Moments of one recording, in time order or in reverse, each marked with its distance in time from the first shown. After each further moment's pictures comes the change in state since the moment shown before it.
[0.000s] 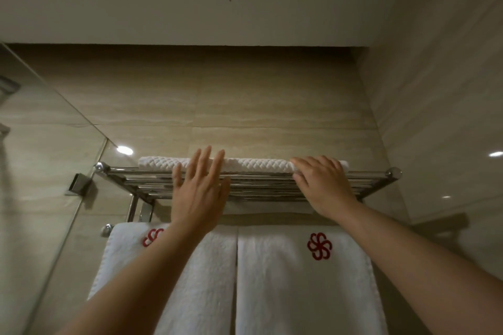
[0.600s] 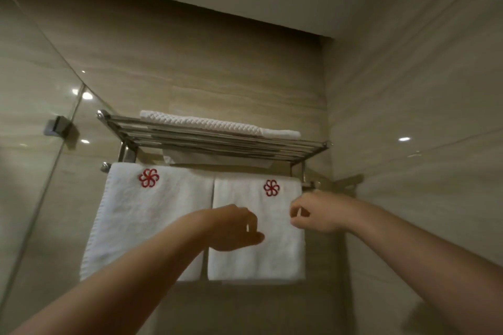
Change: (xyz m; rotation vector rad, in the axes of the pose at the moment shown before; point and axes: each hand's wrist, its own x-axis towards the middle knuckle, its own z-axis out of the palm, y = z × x) left_hand -0.124 0.074 -0.124 -0.360 -0.954 0.407; right_hand -0.133 -0.070 -0.160 -0.131 -0.899 0.097
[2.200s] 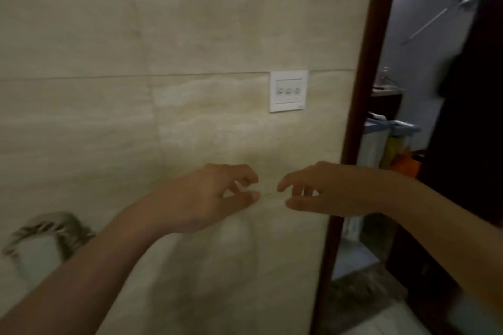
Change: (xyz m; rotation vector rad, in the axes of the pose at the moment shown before) left_hand -0.494 0.719 -0.081 -0.955 -0.300 1.718; right_hand -0.950 -0.122 -0.304 -0.005 -0.618 1.503
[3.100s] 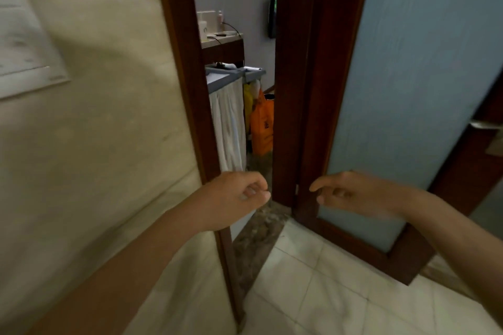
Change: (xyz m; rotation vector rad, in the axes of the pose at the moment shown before) left_hand 0.263 0.048 0.220 -0.370 -0.426 0.458; right_hand -0.105 0.249 0.118 0.386 0.122 0.689
